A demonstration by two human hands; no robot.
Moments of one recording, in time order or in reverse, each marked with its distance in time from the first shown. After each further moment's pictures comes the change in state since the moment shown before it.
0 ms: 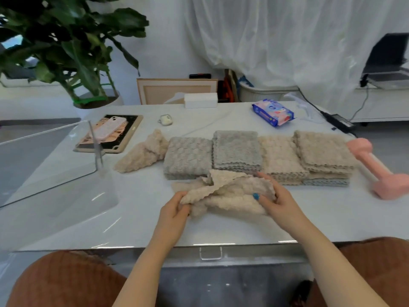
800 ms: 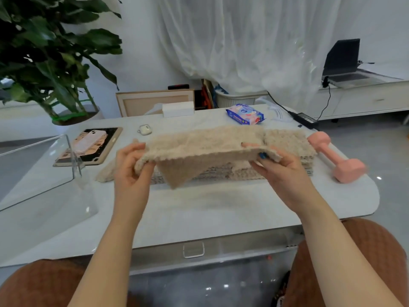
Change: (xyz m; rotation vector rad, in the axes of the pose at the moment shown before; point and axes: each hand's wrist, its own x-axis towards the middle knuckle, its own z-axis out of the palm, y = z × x) left_hand 0.011 0.087 -0.020 -0.162 0.310 0.486; right_hand -0.030 -0.050 -0.064 0.609 0.020 -0.310
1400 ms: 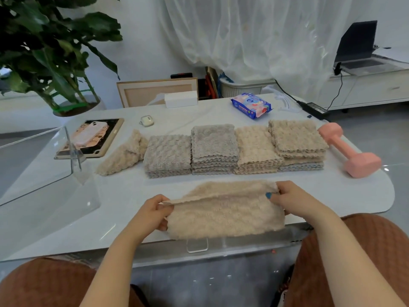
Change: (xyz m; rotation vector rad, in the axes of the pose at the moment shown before) left_hand -0.045 -0.068 -0.004 0.178 -0.481 -0.813; right_hand -0.011 0.068 -0.058 -0.843 0.001 0.682
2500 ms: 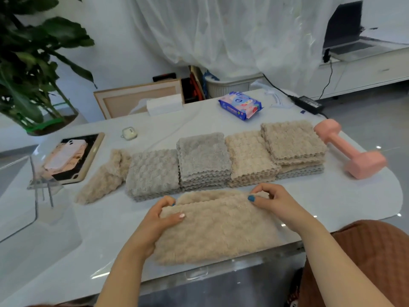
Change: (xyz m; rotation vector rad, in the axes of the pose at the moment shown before) left_hand 0.051 0.029 0.018 -0.403 -0.262 0.024; right_hand 0.043 0.002 0.010 0.504 0.003 -0.159
